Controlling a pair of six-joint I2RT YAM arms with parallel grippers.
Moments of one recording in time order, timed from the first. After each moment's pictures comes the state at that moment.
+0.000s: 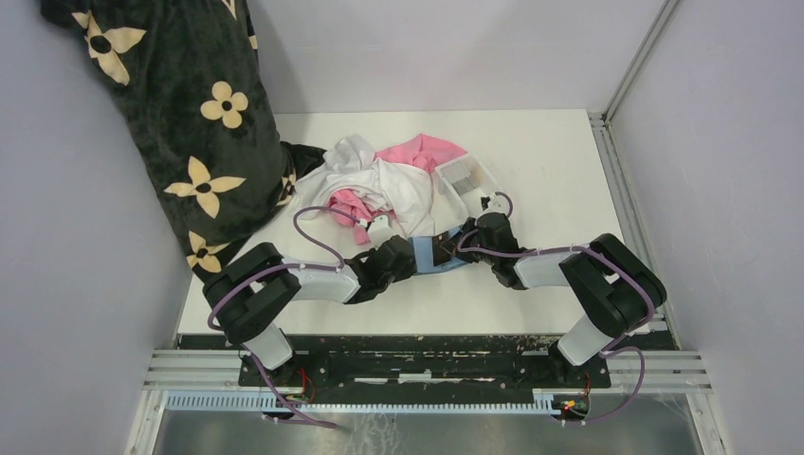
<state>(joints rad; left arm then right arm) -0.92 1.63 0.64 0.24 -0.42 -1.03 0.57 1.62 0.52 0.53 -0.07 0.87</state>
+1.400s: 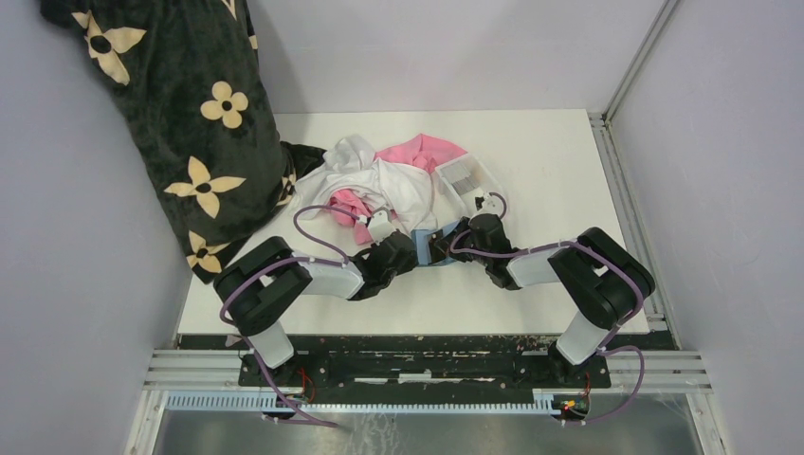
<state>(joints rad) -0.90 1.70 0.66 0.34 -0.44 -1.03 0.61 1.69 0.54 0.60 -0.01 0.88</state>
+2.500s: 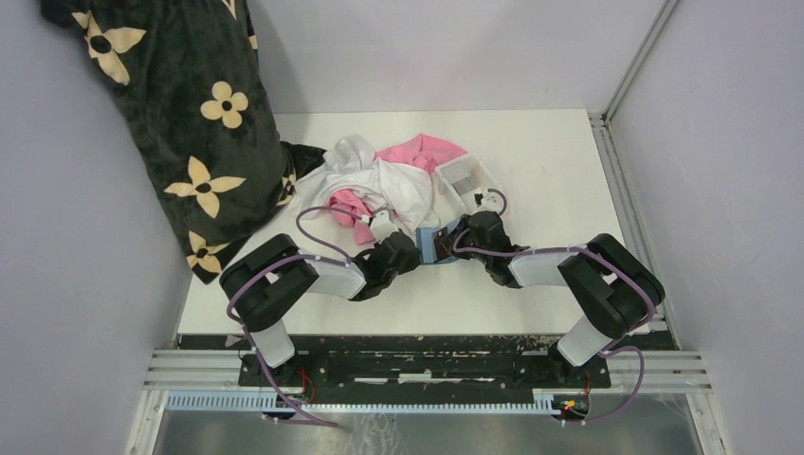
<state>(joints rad) -0.90 1.74 0.65 0.43 -0.41 -1.03 0.61 1.62 0.56 0.49 0.08 0.79</state>
